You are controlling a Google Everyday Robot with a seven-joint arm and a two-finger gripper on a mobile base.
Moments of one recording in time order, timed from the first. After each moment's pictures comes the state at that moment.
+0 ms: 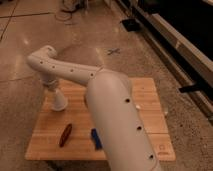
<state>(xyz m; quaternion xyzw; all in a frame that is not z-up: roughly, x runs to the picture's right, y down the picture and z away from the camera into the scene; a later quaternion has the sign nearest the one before) -0.291 0.023 0.811 0.02 -0.33 -0.94 0.10</state>
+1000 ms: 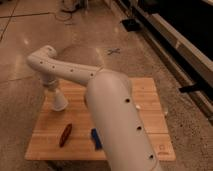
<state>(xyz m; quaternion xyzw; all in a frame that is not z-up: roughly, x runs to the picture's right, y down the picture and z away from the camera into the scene) -0.291 0.023 0.812 0.02 -0.33 -0.94 0.10</state>
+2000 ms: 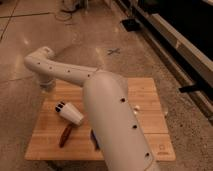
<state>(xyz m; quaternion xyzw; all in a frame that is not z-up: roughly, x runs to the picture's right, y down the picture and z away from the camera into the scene) -0.318 0.026 0.818 0.05 -0.33 -0.94 0.08</state>
